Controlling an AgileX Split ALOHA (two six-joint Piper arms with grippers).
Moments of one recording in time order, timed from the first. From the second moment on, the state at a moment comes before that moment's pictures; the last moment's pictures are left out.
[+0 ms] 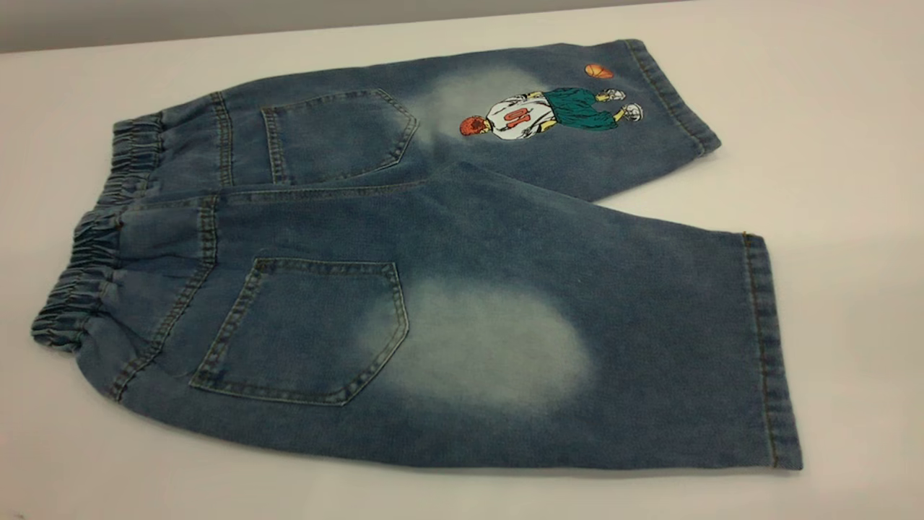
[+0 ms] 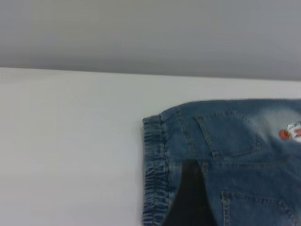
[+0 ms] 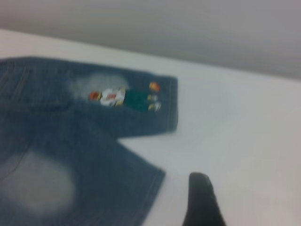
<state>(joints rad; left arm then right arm) -0.03 0.10 -0.61 0.00 0.94 -0.09 0.12 0.05 -0.58 0.13 1.00 -0.19</state>
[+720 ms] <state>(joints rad) -0.03 0.88 -0.71 0.00 0.67 -0.15 0.12 0.70 -0.59 0.43 0.70 -0.24</state>
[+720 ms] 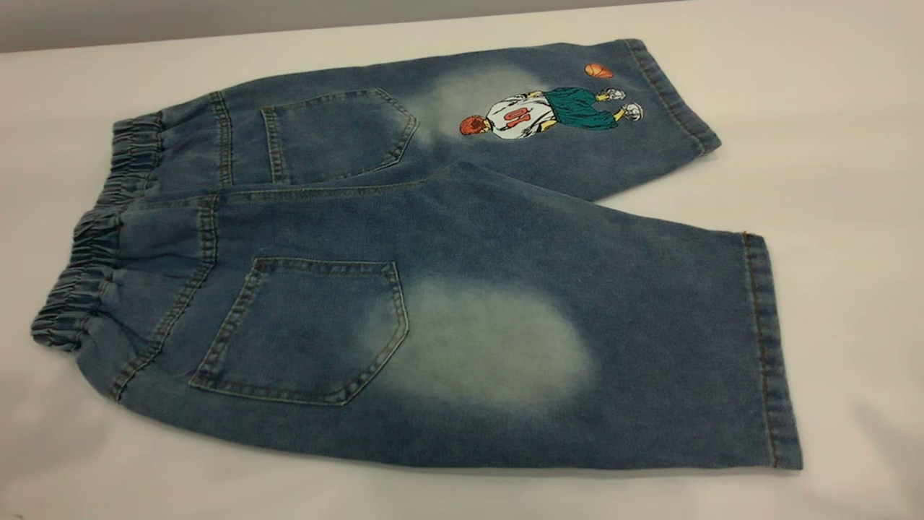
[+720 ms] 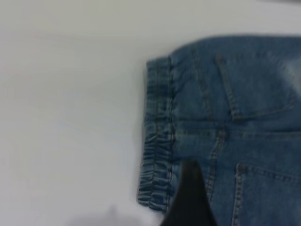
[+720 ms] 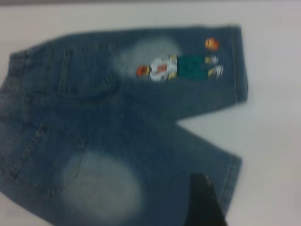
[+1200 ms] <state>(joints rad) 0.01 1.33 -0.71 0.00 0.56 -0.29 0.12 0.90 -0.59 0.50 0.68 -0.26</state>
